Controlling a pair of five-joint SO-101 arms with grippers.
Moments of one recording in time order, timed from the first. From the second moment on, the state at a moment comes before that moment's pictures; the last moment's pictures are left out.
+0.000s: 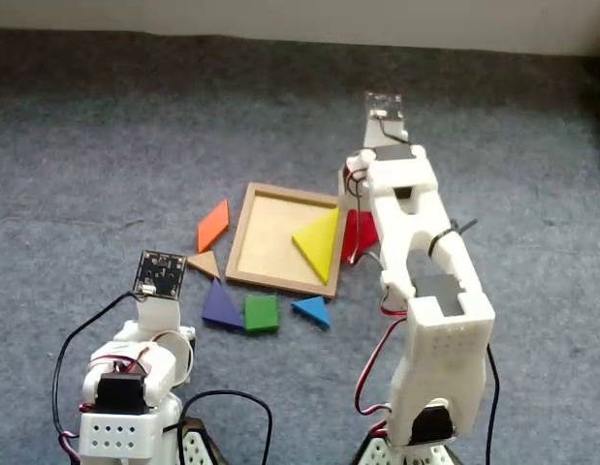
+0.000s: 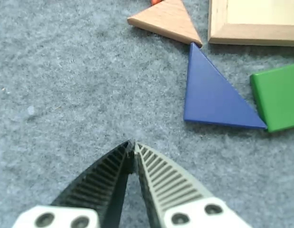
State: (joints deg) left arm -4.6 -101.9 96.0 75.8 0.2; right arm -13.3 27.1 -8.1 61.6 -6.2
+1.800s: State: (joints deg) left arm -4.6 -101.9 96.0 75.8 0.2; right arm -8.2 33.4 -29.2 99.3 26.3
